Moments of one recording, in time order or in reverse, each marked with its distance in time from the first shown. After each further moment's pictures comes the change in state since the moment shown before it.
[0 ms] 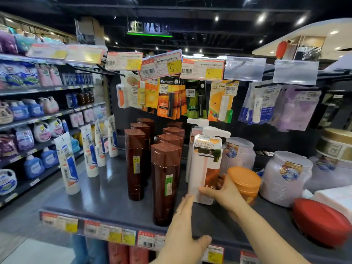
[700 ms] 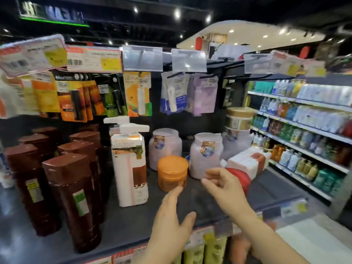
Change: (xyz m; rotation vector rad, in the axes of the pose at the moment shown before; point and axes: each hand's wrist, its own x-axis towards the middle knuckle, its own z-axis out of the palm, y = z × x) left_hand 0.022 0.052 0.072 -0.084 -0.184 0.237; right_hand -0.093 0.007 -0.105 -0.156 0.512 -0.178
